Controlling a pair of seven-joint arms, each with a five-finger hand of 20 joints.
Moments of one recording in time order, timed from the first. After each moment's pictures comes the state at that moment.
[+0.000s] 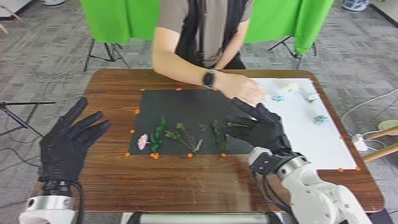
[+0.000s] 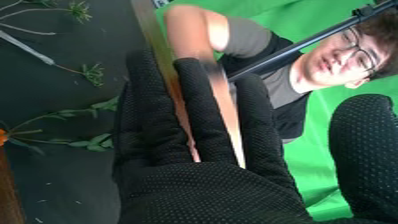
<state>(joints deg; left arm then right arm) 135.5 -60.3 -98.1 -130.0 40.4 11.1 20.8 -111.3 -72.8 84.9 -120.7 -48.8 -2.0 15.7</state>
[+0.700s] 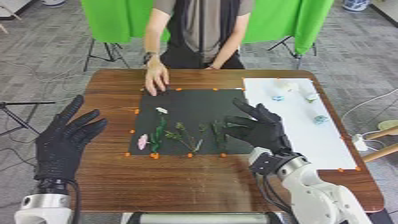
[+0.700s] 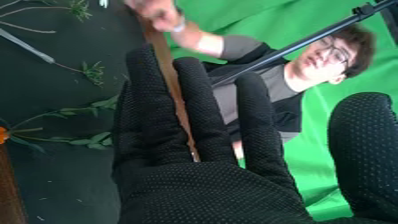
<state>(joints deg) 135.3 -59.9 -99.3 -129.9 40.3 11.2 20.7 -111.4 -72.9 85.0 -120.6 -48.8 -2.1 15.6</state>
